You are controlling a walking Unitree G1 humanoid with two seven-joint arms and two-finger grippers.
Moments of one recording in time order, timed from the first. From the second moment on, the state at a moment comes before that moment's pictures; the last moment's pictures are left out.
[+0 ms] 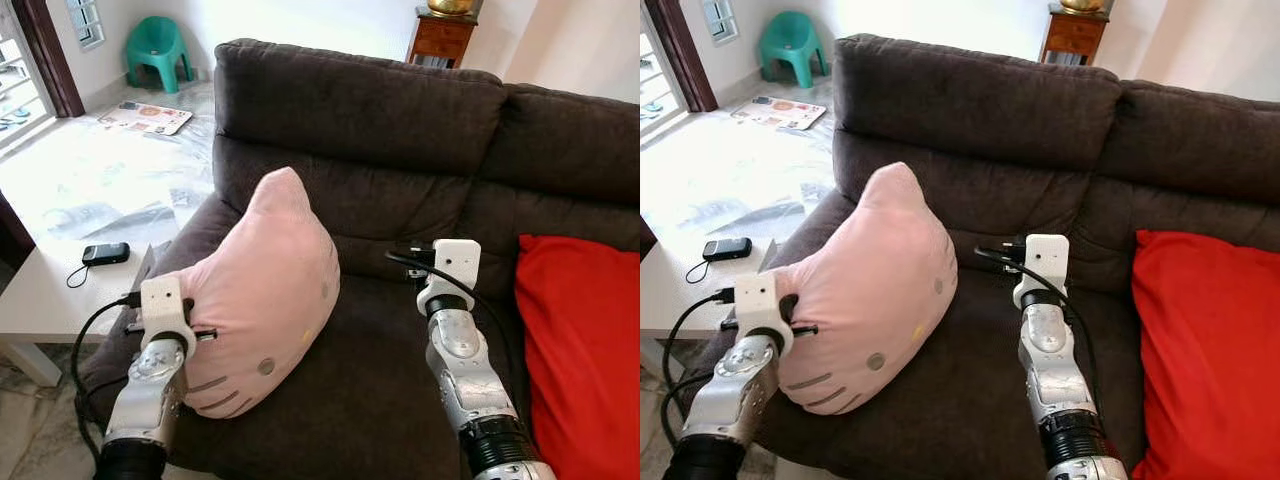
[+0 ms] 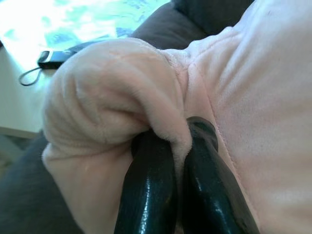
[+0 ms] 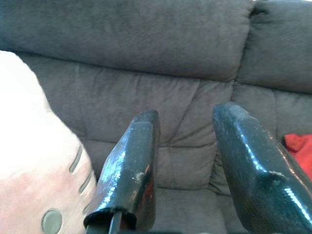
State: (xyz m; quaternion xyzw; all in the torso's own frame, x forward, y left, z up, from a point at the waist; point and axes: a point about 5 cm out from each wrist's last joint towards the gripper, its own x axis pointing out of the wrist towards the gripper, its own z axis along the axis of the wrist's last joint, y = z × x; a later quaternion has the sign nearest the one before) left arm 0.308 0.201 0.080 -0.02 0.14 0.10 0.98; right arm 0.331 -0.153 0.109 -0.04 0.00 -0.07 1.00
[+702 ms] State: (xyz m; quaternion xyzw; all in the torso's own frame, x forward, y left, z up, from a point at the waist) left arm 0.317 0.171 0.095 0.14 0.05 -0.09 0.99; right arm 0.332 -0.153 0.111 -0.04 -0.01 -0.07 1.00
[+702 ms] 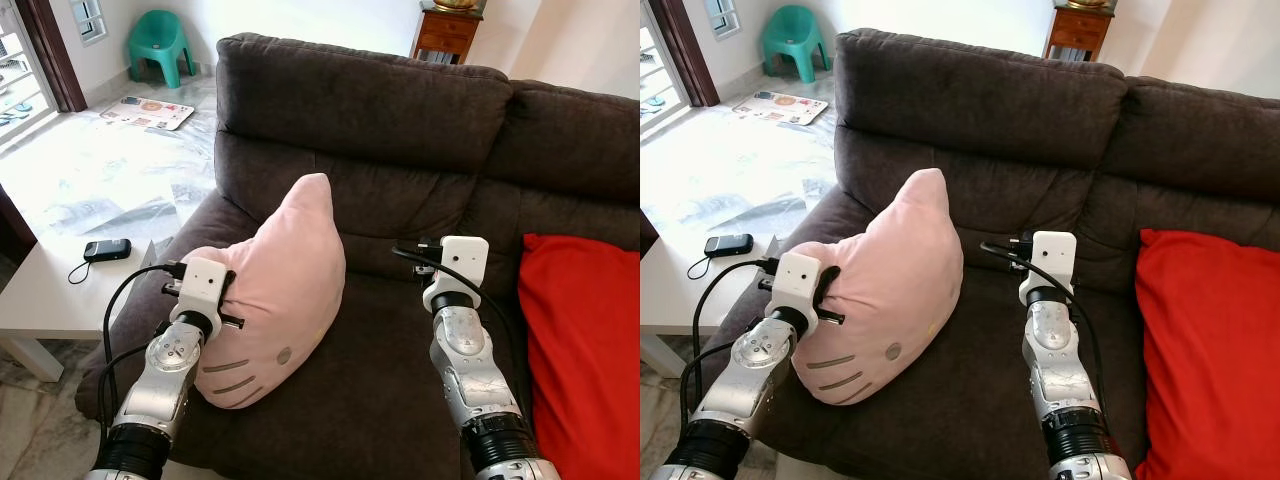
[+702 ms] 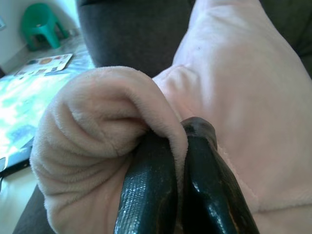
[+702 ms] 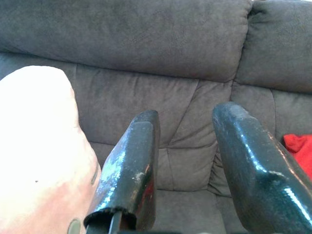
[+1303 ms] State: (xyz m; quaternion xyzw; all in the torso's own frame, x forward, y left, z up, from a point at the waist) left arm 0.314 0.176 0.088 0.14 0.05 -0.07 0.99; right arm 0.332 -0.150 0.111 -0.04 -0.01 -0.06 1.00
